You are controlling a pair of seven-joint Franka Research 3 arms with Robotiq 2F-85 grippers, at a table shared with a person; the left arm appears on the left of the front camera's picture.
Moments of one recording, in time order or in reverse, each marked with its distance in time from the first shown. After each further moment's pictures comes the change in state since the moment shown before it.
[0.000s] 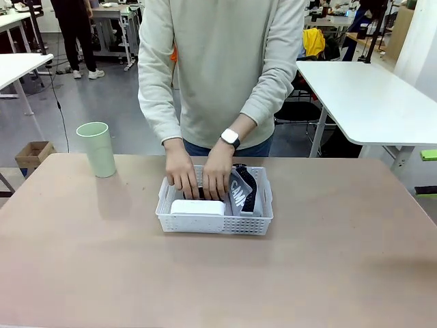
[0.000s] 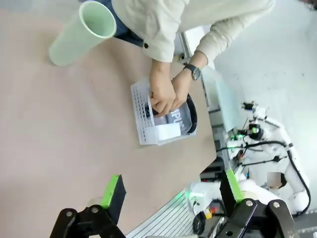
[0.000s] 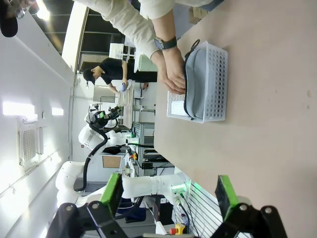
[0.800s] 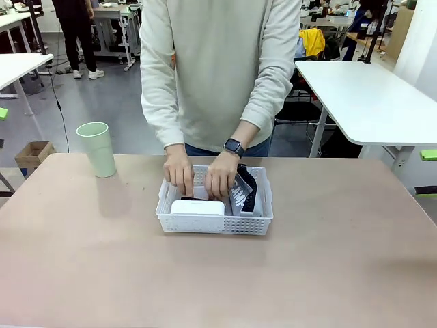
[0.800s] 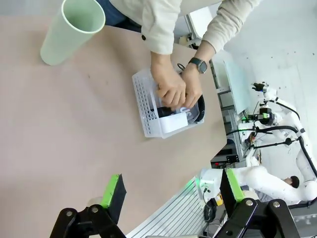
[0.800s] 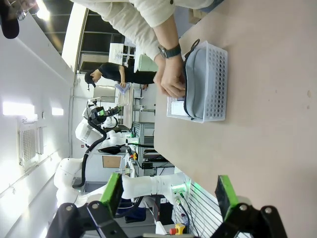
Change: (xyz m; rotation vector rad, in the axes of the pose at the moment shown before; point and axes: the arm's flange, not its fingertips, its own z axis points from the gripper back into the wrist) left arm 0.019 -0.014 -0.021 0.044 0.090 -0.053; right arm 0.000 0.000 0.000 0.000 0.000 0.000
